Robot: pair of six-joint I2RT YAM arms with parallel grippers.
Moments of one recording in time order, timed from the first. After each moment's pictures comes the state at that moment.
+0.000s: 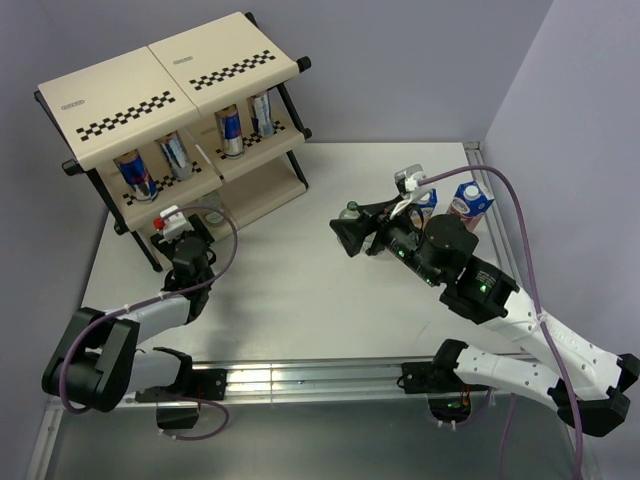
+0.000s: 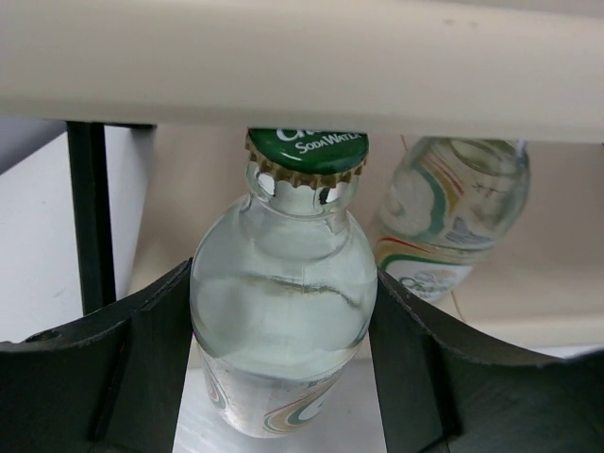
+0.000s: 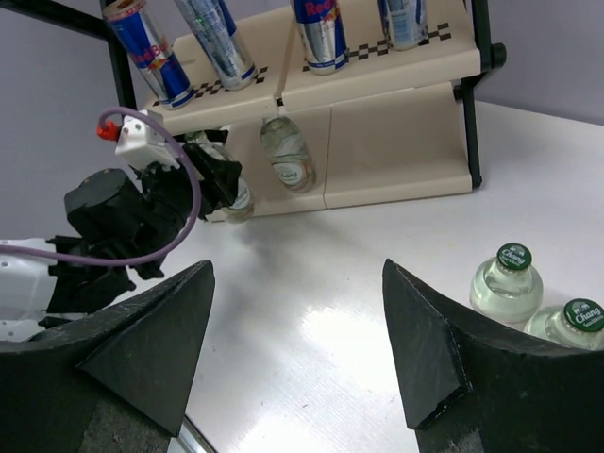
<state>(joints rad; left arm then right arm) -0.32 1.24 0.31 0.83 -0.80 -0.23 0.89 0.85 1.04 -0.23 0.21 0.32</state>
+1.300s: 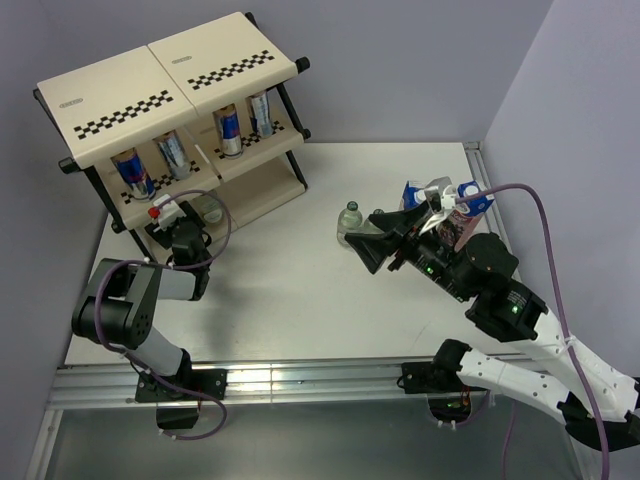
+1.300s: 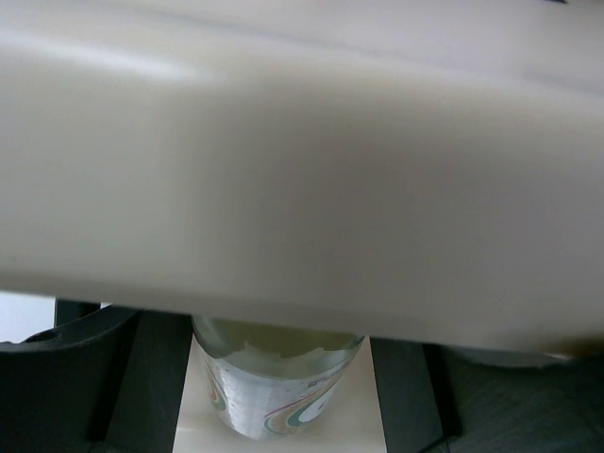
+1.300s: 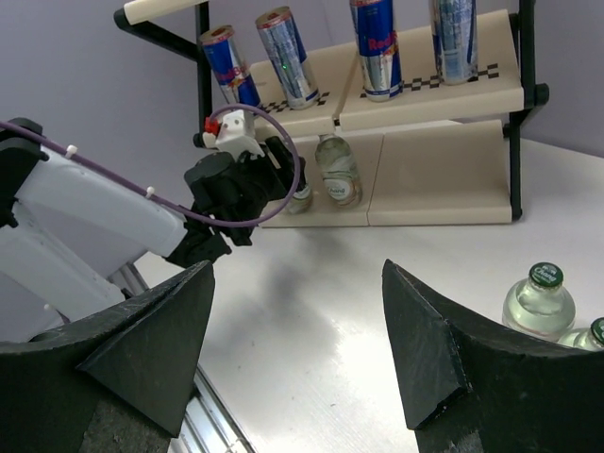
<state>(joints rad) -0.18 1.58 0.43 1.12 -0.79 -0.21 0.89 0.68 0.99 -0.23 0.08 0.32</state>
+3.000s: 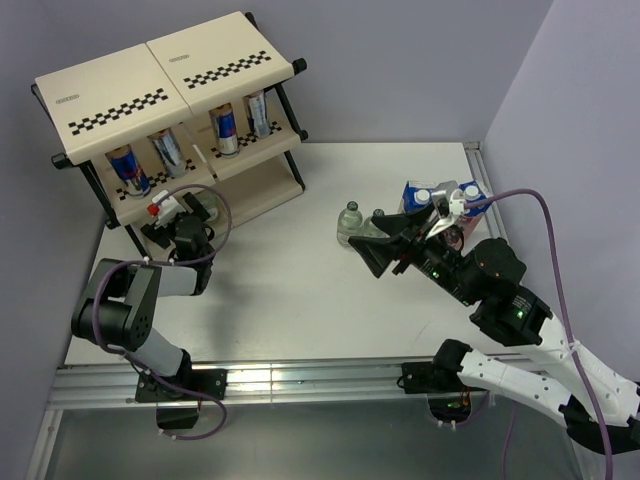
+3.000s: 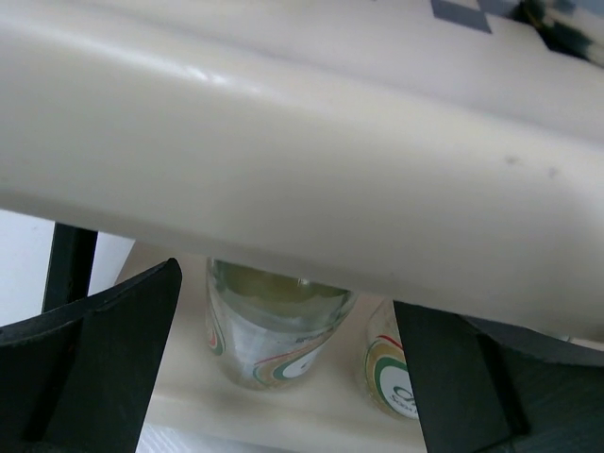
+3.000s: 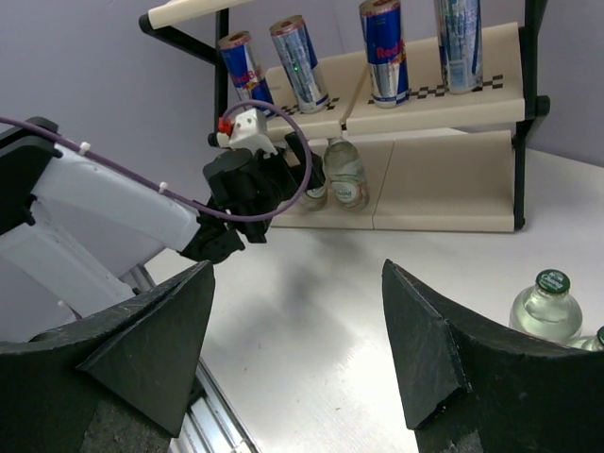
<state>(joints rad) -0.20 1.57 0.48 1.05 -0.86 -0.27 0.89 0.65 0.97 -0.22 0.06 0.32</state>
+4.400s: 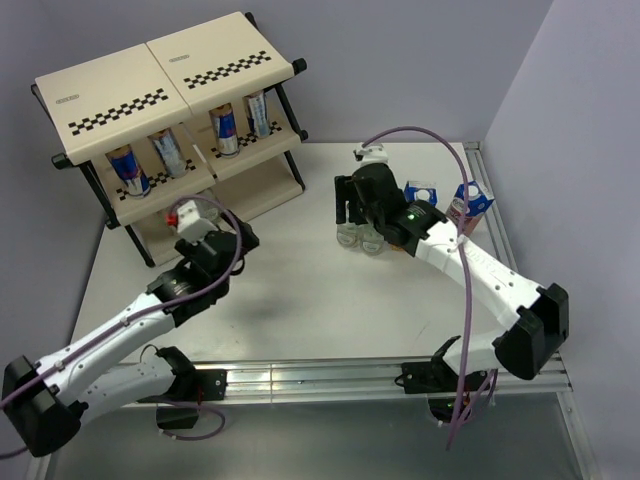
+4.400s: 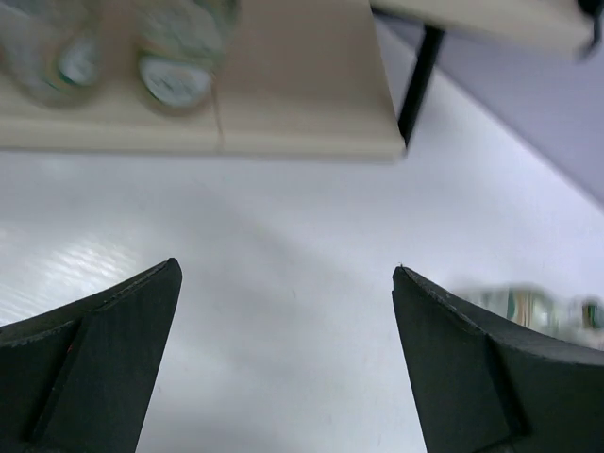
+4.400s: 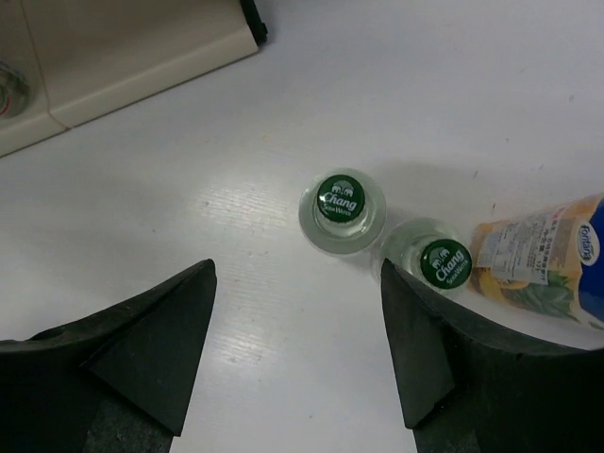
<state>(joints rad) -0.71 0.90 0.72 -0.31 -0.81 -0.94 0.67 1.32 1.24 -0.51 0.34 0.35</state>
